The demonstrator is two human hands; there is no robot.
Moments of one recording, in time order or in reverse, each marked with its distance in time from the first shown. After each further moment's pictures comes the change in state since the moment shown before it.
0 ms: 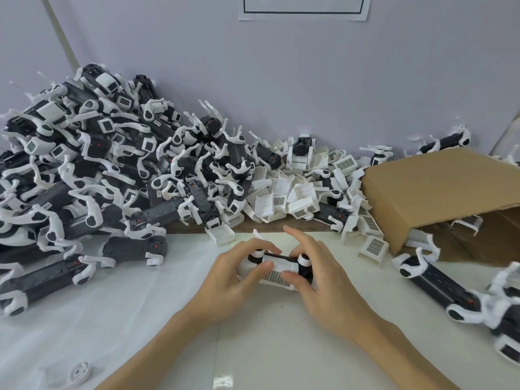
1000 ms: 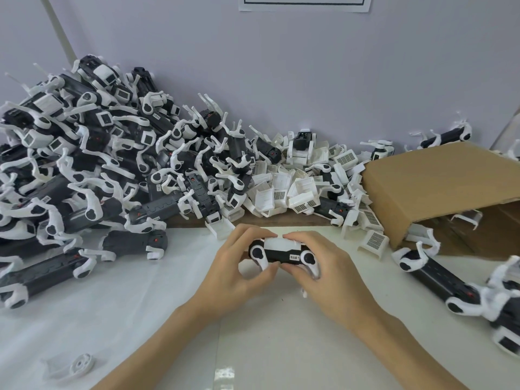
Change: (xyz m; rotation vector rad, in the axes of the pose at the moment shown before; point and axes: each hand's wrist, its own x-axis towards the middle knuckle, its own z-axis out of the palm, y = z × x) left_hand 0.000 0.005 0.006 0.024 0.105 0.110; right_hand 0.002 -0.014 -0.007 -0.093 0.076 0.013
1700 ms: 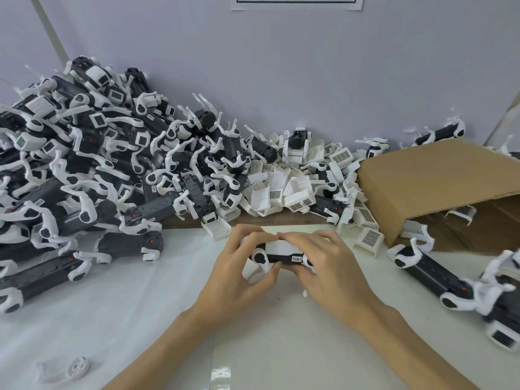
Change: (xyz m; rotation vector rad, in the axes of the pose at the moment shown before) left_hand -0.003 0.011 0.010 0.178 0.087 0.151; right_hand 0.005 0.001 -0.006 -0.285 0.071 -0.206
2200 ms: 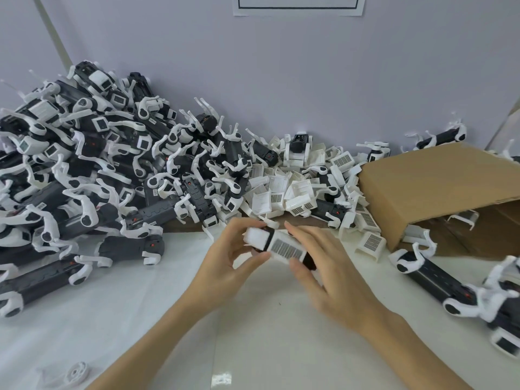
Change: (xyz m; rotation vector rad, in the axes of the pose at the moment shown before) left_hand 0.014 -0.013 -0.014 -0.439 -0.085 -0.286; right_hand -0.005 0.009 0.000 0.141 -0.073 0.037
